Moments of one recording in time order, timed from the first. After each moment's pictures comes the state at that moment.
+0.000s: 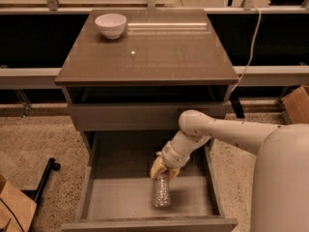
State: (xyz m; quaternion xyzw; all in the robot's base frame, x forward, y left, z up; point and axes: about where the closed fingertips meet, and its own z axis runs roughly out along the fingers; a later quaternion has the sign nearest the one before) arm 0.506 -0.024 0.487 0.04 -0.95 -0.27 0.14
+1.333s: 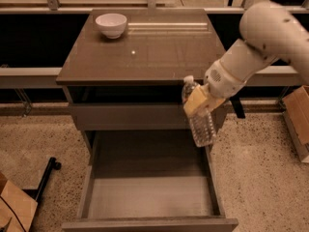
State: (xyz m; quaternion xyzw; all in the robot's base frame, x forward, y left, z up) arm 0.545 -0.129 0.804 0.21 -0.95 -0.24 -0.05
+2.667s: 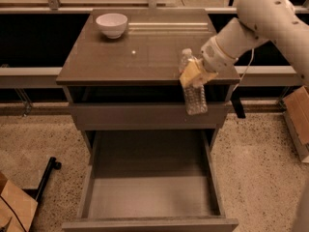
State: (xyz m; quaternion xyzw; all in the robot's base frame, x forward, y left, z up) arm 0.641 -0.129 0.830 0.20 -0.94 -0.23 -0.14
